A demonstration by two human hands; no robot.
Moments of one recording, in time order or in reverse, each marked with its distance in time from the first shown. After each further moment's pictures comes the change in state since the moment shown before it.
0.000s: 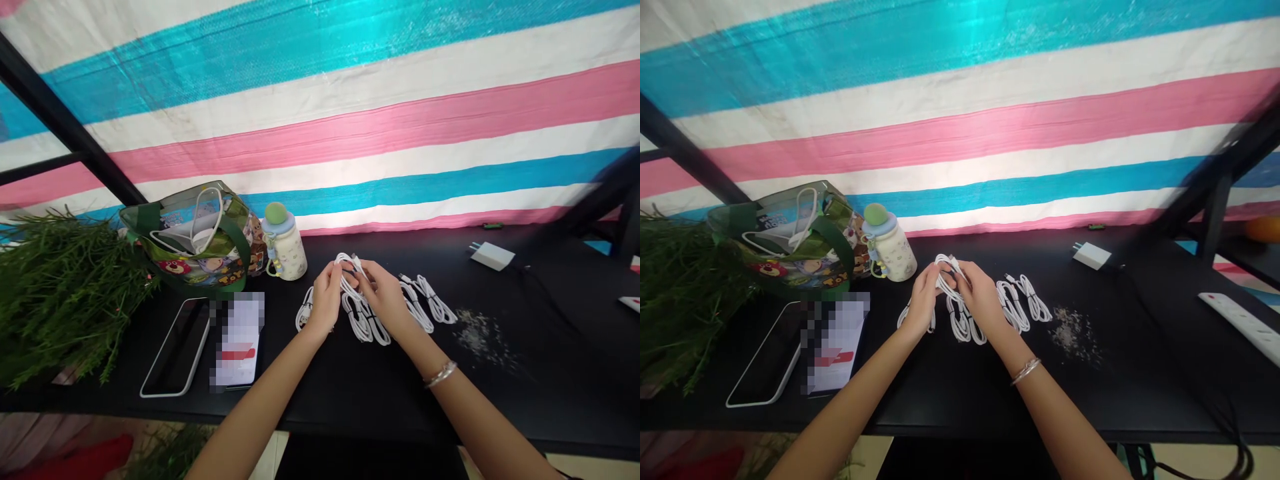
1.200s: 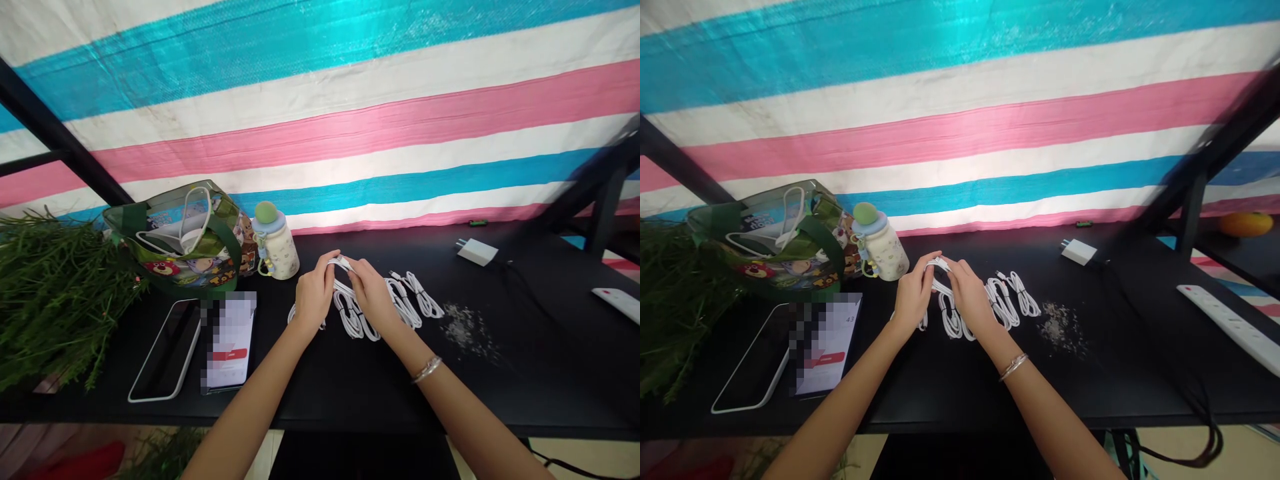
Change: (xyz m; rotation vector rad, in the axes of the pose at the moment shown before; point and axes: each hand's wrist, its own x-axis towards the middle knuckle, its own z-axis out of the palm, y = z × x) left_hand 0.002 0.000 -0.014 0.710 -0.014 0.253; right_hand -0.005 0.002 0.006 -0.189 0.018 -0.062
